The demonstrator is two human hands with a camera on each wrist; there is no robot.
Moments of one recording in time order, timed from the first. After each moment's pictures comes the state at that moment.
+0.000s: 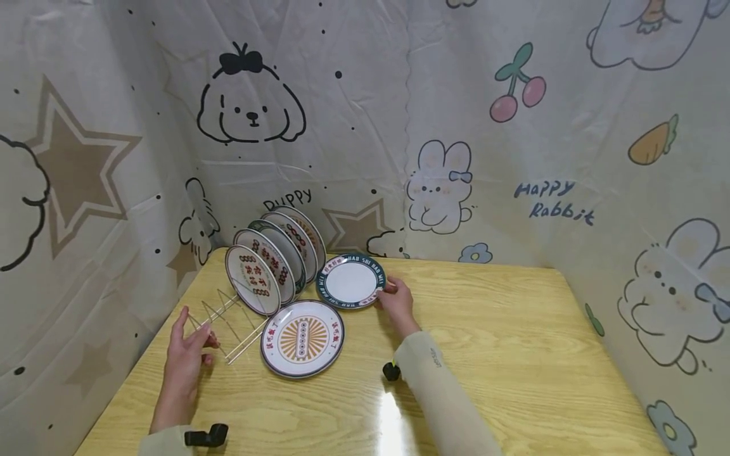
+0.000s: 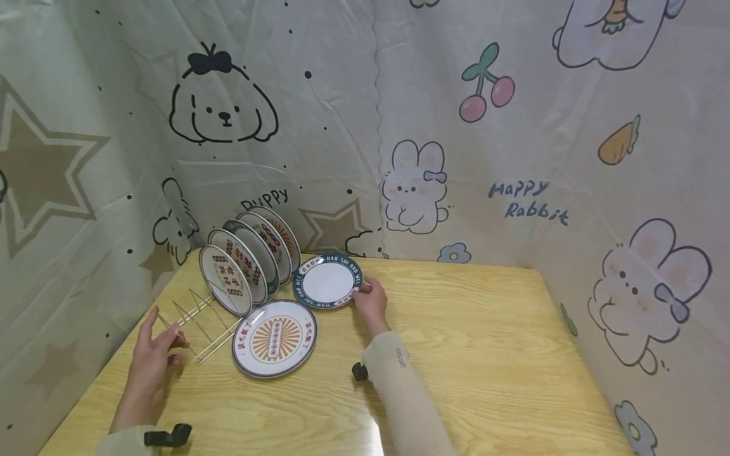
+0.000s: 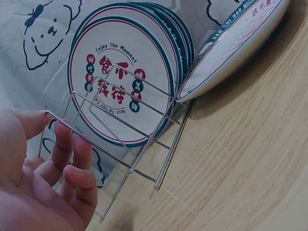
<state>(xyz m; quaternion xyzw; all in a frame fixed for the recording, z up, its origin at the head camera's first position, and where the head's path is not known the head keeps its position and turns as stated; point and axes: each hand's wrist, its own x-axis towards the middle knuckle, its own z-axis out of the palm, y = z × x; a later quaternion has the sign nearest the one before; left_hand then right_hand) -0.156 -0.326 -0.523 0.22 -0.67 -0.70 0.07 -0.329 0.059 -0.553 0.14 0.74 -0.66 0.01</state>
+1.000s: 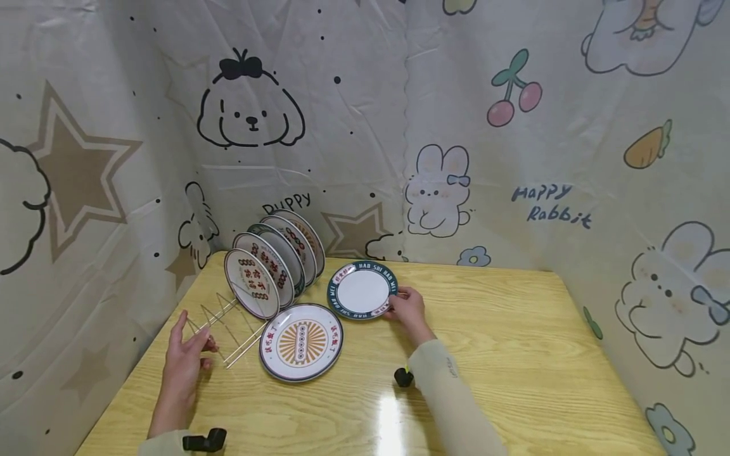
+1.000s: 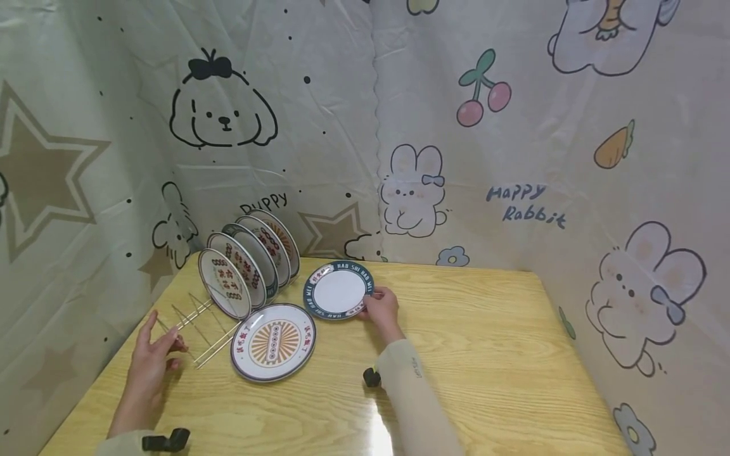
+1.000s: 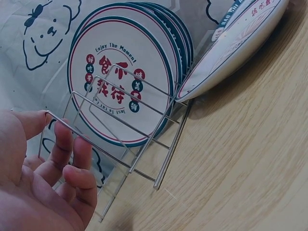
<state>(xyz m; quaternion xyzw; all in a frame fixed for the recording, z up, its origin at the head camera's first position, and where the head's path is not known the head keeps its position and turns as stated) -0.156 -0.327 -0.525 0.21 -0.67 -0.70 0.08 -0.320 0.092 -0.551 0.15 0.70 -0.70 0.06</state>
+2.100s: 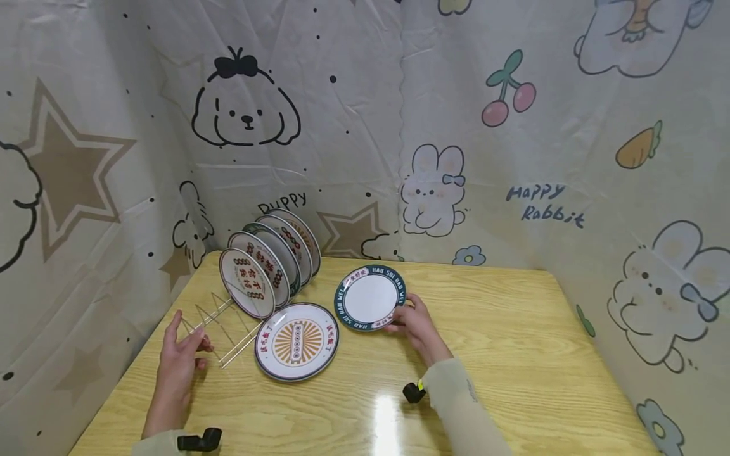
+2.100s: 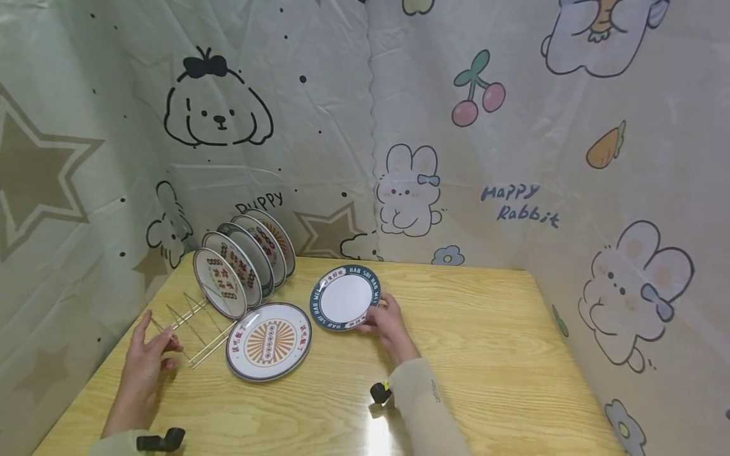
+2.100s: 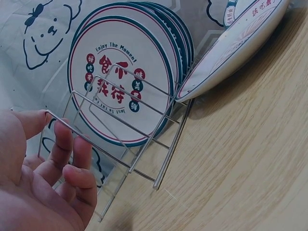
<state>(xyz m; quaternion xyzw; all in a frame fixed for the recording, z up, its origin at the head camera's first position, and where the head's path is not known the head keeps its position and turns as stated) -0.157 -0.327 -0.527 0.22 -0.69 -0.69 0.07 -0.285 0.119 -0.543 0.11 0.64 -0.75 0.12</state>
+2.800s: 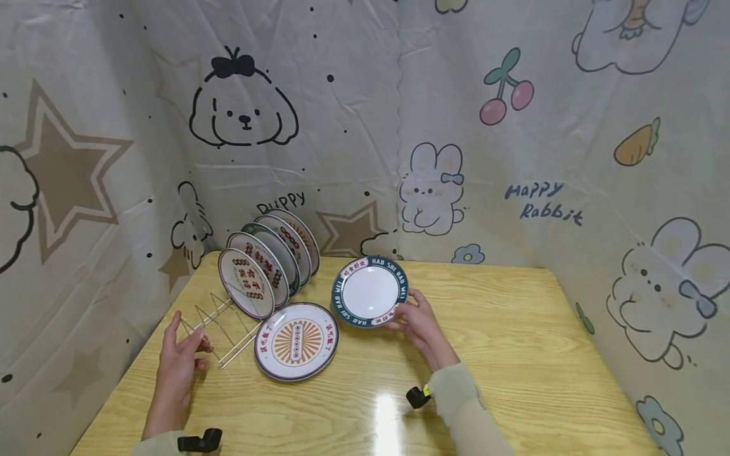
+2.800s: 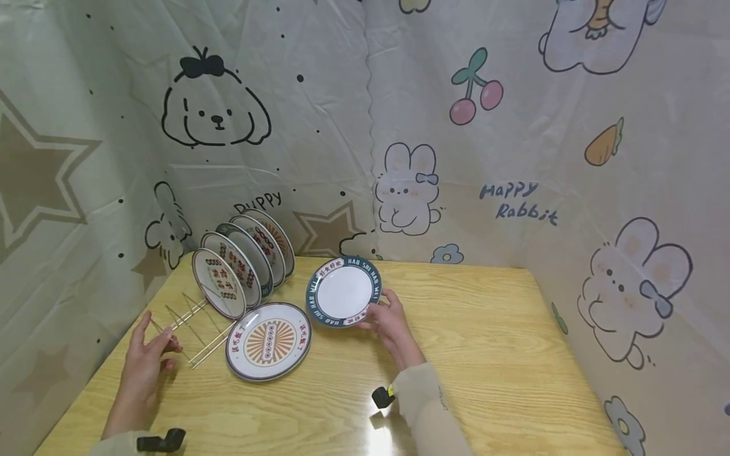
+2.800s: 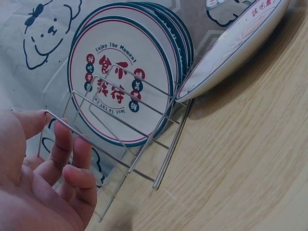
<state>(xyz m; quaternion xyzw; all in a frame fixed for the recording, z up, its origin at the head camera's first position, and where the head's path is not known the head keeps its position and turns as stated) -0.157 -0.326 -0.525 0.23 -0.67 -0.70 0.07 -0.270 0.122 -0.526 0.07 0.62 -0.78 0.10</state>
